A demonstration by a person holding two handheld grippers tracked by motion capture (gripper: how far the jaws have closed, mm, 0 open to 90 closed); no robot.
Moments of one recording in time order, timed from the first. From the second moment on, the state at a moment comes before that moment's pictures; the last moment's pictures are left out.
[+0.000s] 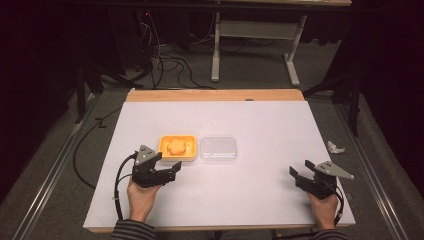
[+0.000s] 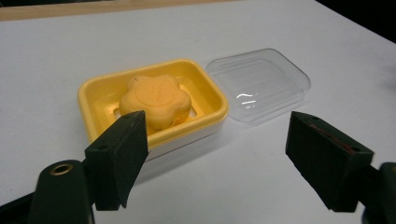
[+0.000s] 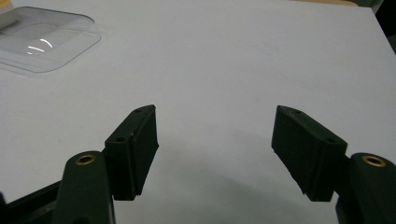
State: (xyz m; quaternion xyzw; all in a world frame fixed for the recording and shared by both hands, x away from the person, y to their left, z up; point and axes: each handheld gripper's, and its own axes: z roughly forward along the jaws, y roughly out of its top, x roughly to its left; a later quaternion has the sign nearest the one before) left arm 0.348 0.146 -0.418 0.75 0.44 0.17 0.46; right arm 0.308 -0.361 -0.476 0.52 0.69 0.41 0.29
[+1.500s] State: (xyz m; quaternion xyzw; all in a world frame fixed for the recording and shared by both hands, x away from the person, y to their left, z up) left arm 0.335 0.111 -0.441 0.78 0.41 0.16 0.43; right arm 0.308 -0.362 -0.476 0.52 0.69 0.41 0.29
